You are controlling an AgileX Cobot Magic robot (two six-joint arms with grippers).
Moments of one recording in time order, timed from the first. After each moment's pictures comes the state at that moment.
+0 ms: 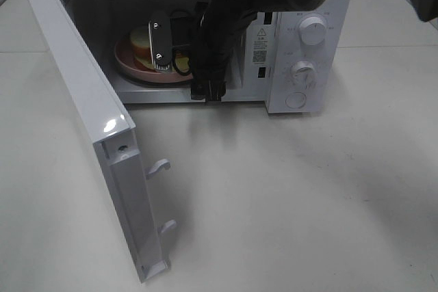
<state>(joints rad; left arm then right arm) 0.02 0.00 -0.50 -0.07 1.04 0.04 0.59 2.27 -1.80 -0.10 0.53 -1.07</state>
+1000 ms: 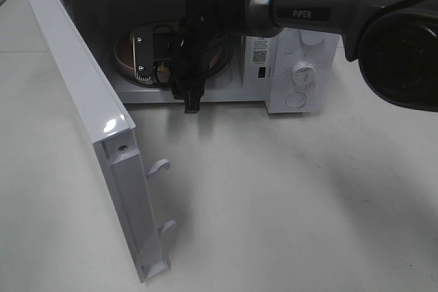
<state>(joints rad) 0.02 0.00 -0.50 -0.07 1.04 0.04 0.62 2.45 -2.00 -0.10 0.55 -1.02</state>
